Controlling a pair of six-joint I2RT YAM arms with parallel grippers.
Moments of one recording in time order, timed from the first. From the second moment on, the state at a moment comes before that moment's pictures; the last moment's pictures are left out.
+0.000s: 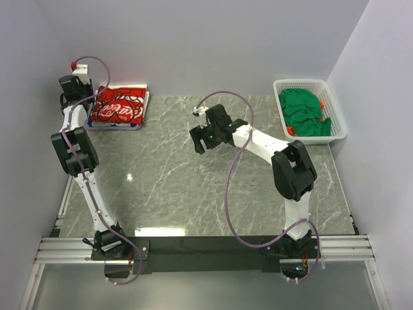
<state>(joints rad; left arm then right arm) 0.36 2.42 2.09 -0.02 0.15 0.22 0.61 1.97 1.53 -0.40 -0.18 0.02</state>
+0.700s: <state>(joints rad) 0.36 2.55 2.14 0.00 0.17 0.14 0.61 2.00 1.53 -0.40 -0.18 0.02</state>
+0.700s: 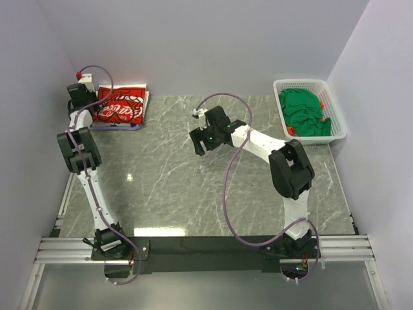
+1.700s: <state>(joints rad) 0.37 1.72 1.85 -0.39 0.16 0.18 0.26 1.62 1.43 -0.54 -0.19 -0.03</state>
